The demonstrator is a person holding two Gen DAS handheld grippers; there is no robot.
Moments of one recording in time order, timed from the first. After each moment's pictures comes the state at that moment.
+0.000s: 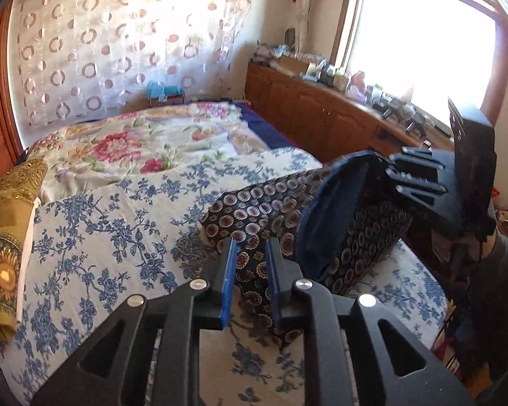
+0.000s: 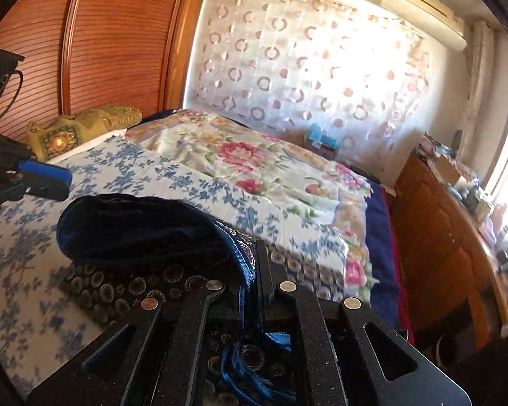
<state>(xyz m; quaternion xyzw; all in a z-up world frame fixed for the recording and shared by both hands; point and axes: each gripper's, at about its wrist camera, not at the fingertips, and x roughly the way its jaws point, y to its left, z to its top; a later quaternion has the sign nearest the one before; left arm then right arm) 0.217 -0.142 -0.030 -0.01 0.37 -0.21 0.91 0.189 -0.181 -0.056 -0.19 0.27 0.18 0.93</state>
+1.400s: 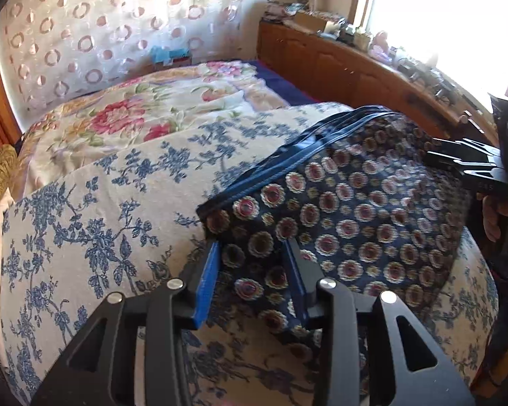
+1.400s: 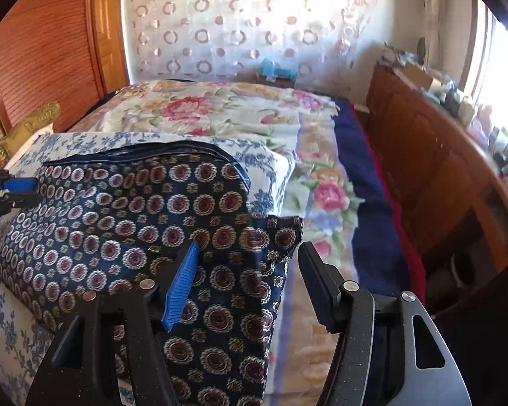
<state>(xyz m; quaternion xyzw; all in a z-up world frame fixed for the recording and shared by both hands) 0.308 -0.159 -0.105 0.03 0.44 -0.19 0.88 0.247 -0.304 -0.110 -0.07 0.39 0.10 0.91</state>
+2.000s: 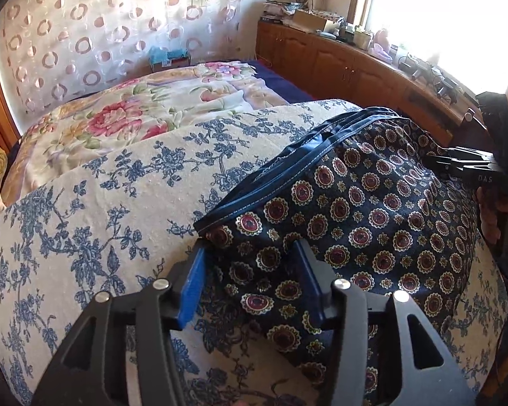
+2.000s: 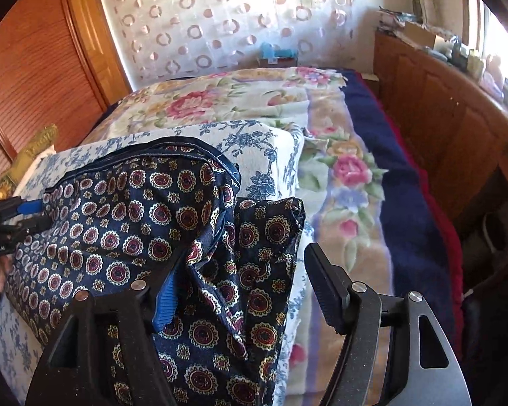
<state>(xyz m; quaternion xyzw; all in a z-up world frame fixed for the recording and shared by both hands) 0.321 -0.163 -0.121 0.03 0.43 -0.19 0.88 0.269 -0.324 -0.134 0.02 0.42 0.12 0.90</state>
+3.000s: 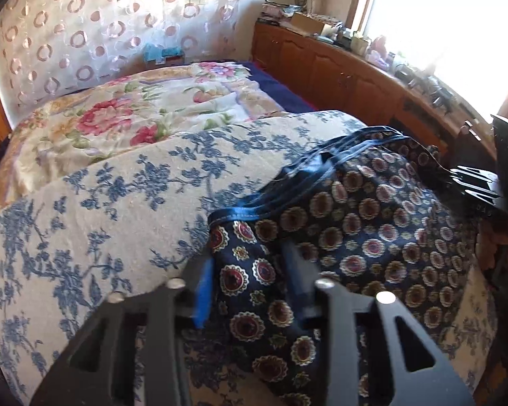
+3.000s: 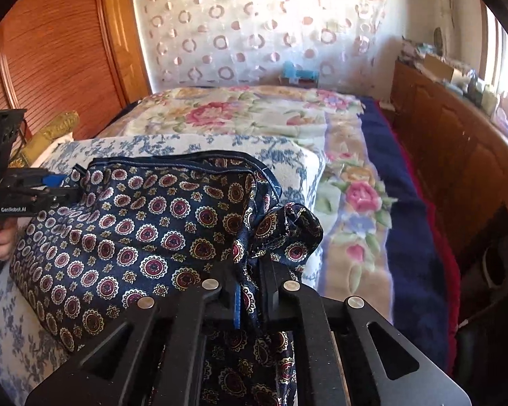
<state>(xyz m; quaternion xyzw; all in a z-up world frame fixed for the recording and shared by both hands) 0.345 -0.168 -0.120 0.00 0.43 -0.22 0.88 0.249 -0.301 -0.126 -0.04 0.37 0.15 0.92</state>
